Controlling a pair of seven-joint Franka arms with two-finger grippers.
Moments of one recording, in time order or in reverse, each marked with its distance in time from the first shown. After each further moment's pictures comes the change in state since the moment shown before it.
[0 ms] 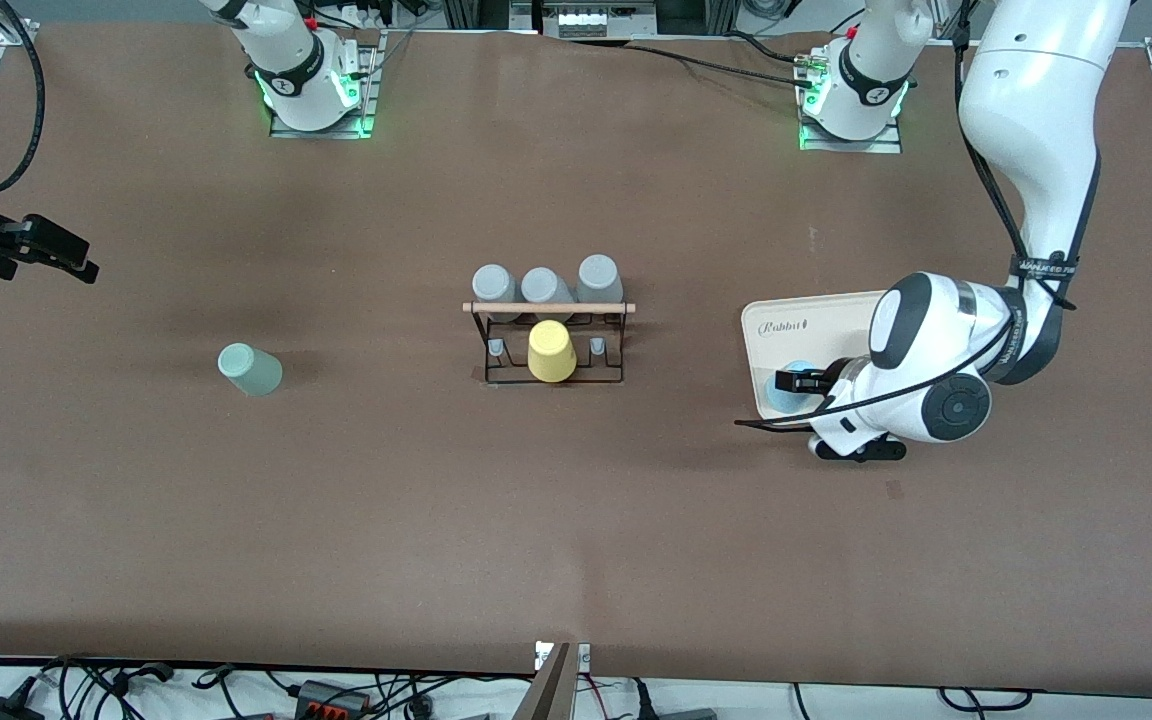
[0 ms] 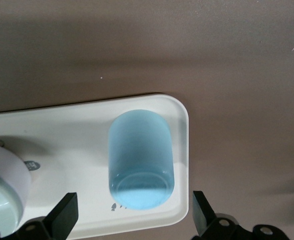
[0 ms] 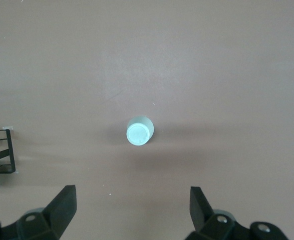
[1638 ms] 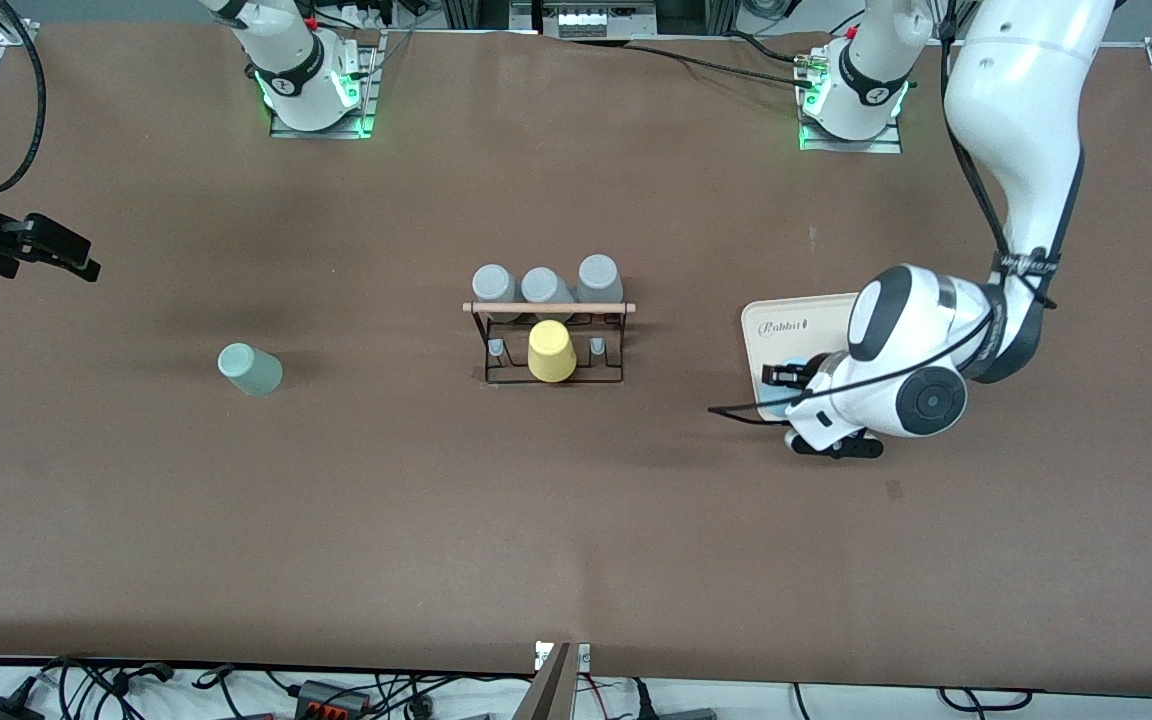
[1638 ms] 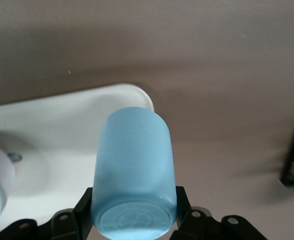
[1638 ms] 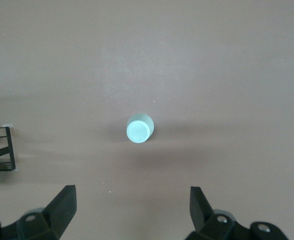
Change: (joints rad) left arm -0.035 -0.053 -0.030 0.058 -0.007 -0.116 -0.003; right arm 0.000 0.002 0.000 0.001 0.000 -0.011 0.000
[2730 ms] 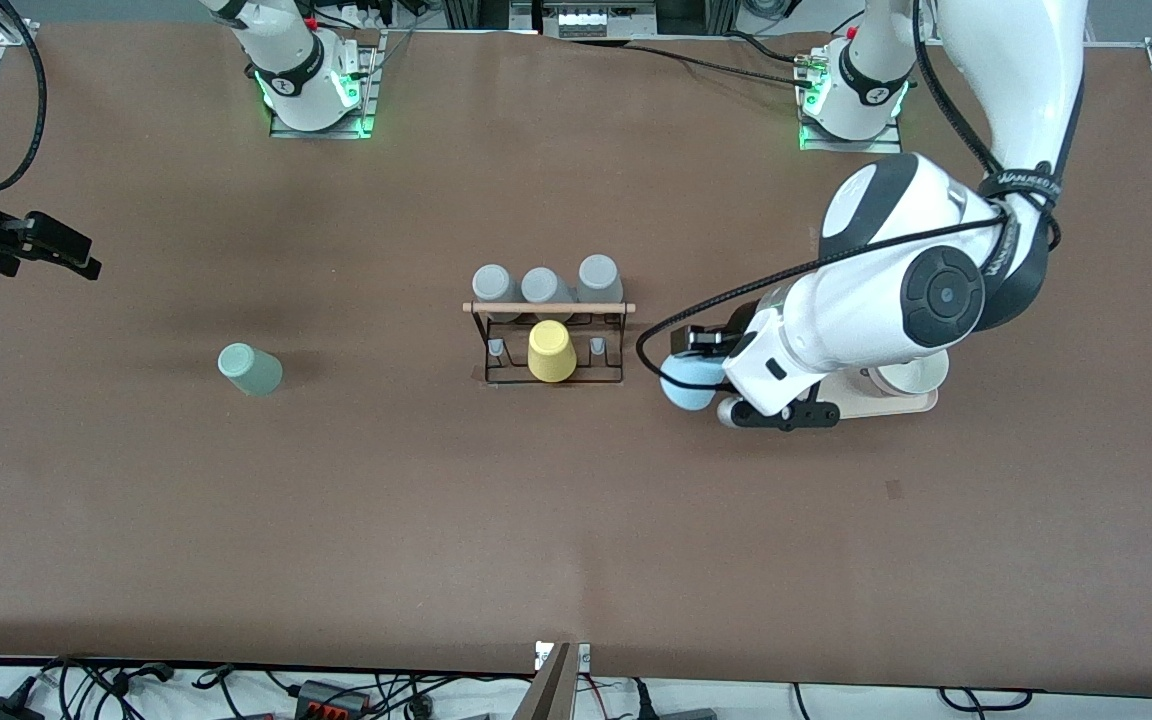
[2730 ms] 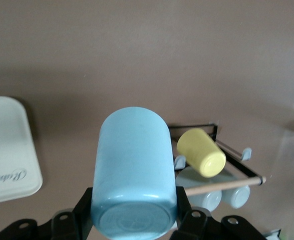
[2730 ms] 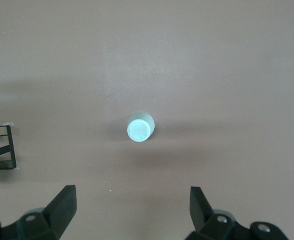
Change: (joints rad) left arm -0.073 0.012 -0.122 0.329 -0.140 0.004 -0.286; right arm 0.001 -0.001 0.001 0.004 0.000 -0.008 0.000
